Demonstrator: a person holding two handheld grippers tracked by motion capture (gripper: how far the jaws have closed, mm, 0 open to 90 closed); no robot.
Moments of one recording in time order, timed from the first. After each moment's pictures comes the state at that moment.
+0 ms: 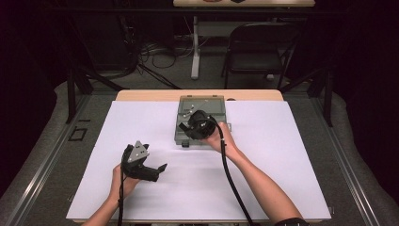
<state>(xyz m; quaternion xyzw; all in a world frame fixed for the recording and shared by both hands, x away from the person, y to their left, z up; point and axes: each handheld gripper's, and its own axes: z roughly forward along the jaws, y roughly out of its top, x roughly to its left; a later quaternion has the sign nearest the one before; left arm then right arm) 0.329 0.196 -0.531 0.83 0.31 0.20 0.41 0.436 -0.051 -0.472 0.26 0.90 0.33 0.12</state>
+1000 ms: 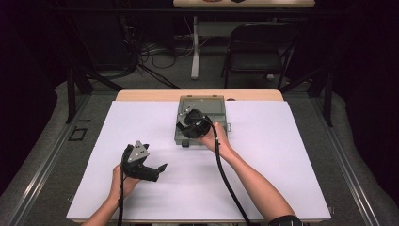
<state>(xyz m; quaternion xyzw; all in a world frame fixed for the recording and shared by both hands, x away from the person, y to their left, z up) 0.330 0.196 -0.531 0.83 0.31 0.20 0.41 0.447 -0.036 -0.483 0.30 0.89 0.32 0.11</state>
